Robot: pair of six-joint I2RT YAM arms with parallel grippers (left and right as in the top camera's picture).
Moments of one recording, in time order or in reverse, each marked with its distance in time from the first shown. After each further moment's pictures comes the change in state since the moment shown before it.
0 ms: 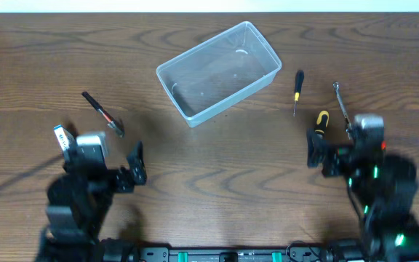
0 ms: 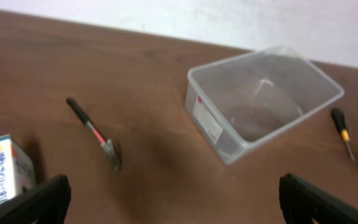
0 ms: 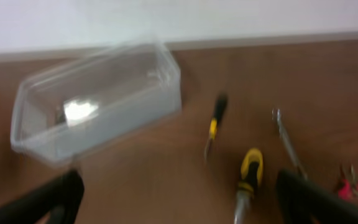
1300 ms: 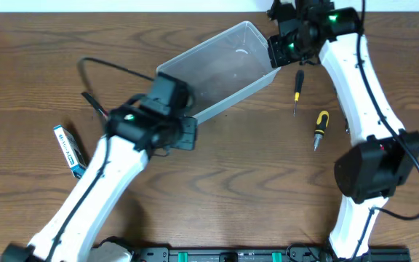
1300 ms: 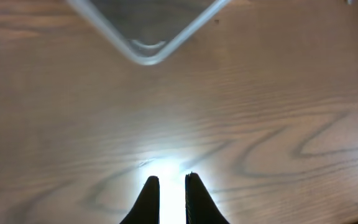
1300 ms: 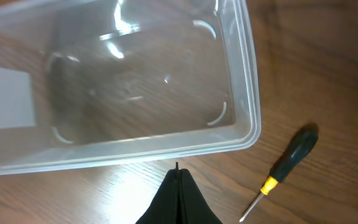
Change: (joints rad) left arm -0.395 0.918 0.494 -0.293 0.045 -0.097; right arm 0.124 1.438 1.357 -0.582 -0.108 -0.223
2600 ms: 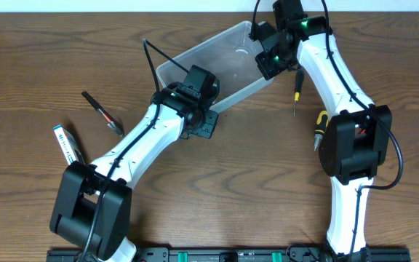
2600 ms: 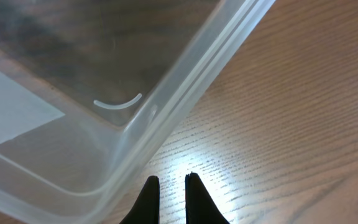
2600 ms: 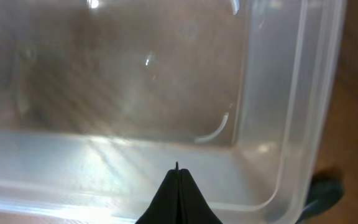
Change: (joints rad) left arm -0.020 0.336 0.000 0.272 -0.012 0.166; right arm 0.022 0.183 0.004 0.051 0.039 -0.235
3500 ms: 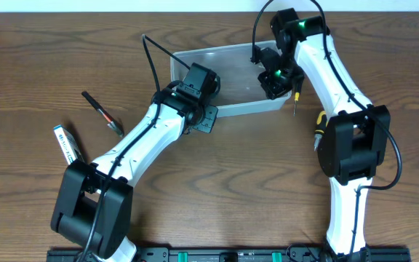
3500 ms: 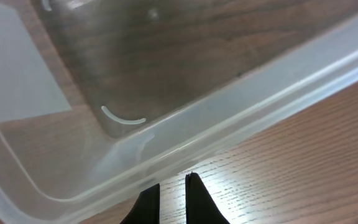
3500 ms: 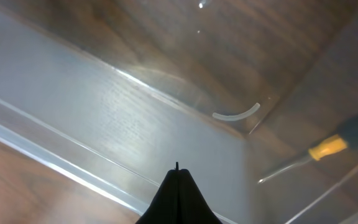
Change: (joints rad) left arm 0.003 0.008 0.000 0.075 -0.079 0.004; right arm 0.015 0.000 0.002 -0.317 0.003 0.000
